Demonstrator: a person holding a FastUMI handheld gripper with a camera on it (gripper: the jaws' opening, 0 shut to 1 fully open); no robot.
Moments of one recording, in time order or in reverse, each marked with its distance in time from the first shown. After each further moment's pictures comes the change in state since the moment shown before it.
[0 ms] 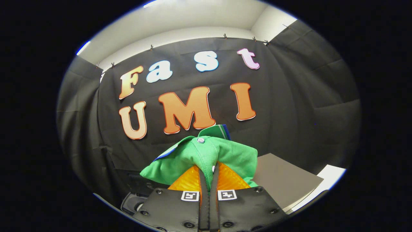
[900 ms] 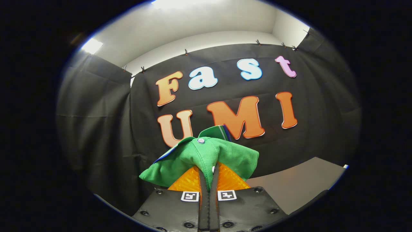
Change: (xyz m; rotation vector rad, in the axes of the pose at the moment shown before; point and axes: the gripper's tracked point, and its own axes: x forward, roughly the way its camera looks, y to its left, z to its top) arm -0.019 0.211 0.012 -0.010 -0.007 0.266
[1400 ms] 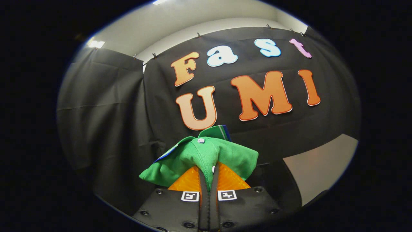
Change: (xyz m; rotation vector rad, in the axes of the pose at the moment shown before) arm 0.047 0.088 -0.097 0.046 0.124 0.111
